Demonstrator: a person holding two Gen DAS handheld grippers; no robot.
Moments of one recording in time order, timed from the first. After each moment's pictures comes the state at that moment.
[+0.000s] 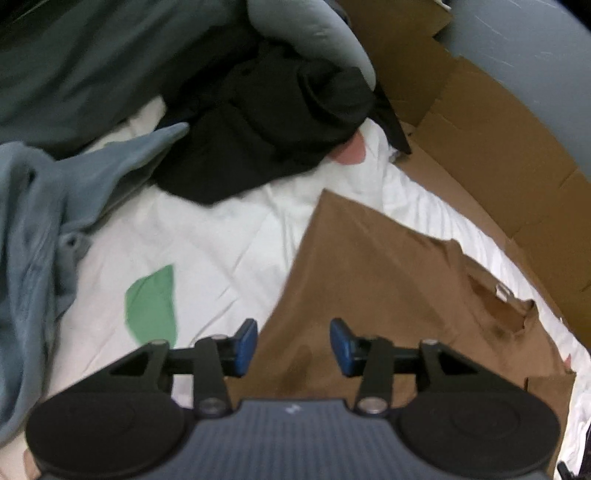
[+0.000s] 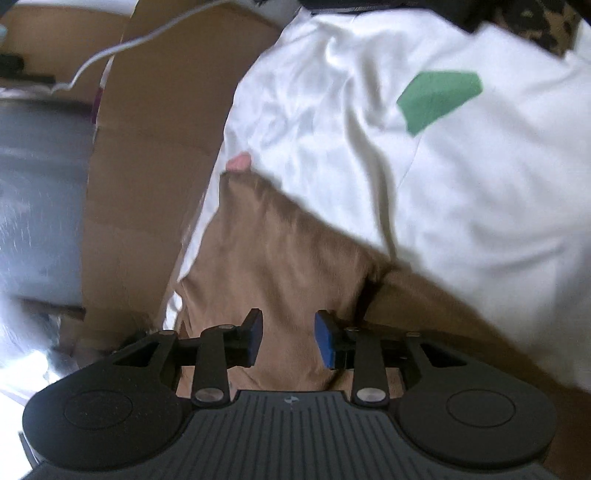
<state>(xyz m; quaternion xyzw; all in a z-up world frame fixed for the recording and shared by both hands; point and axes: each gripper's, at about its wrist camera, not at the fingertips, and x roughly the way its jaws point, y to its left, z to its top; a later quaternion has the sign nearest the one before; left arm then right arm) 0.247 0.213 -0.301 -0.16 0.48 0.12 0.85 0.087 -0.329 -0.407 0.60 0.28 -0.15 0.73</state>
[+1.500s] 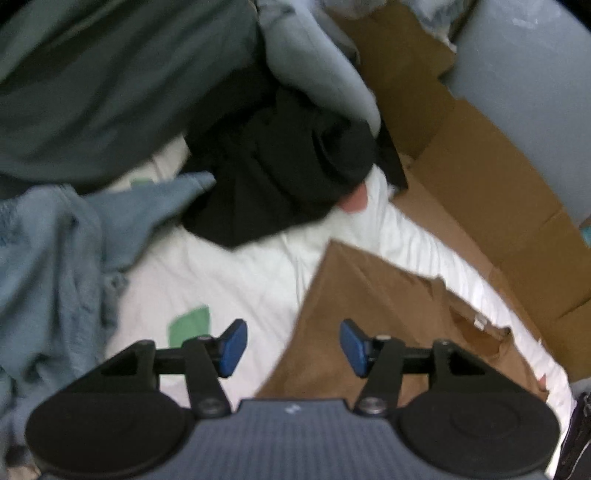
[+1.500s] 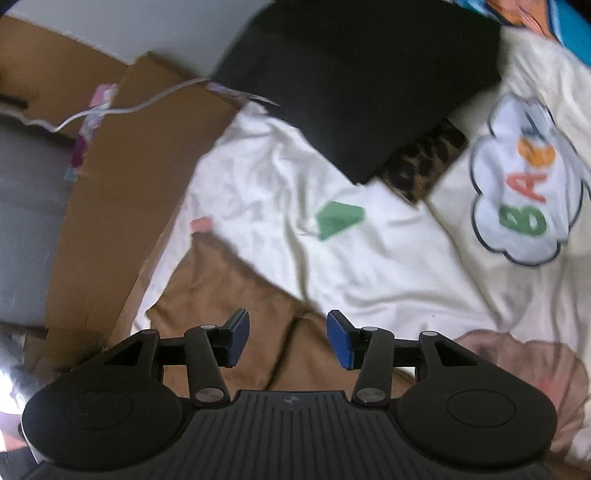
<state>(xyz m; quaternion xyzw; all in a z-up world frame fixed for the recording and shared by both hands) 0.243 0.257 -0.223 -0.17 0.47 0.11 0.86 0.027 -0.361 -0.273 0.52 0.36 -0.25 0.74</state>
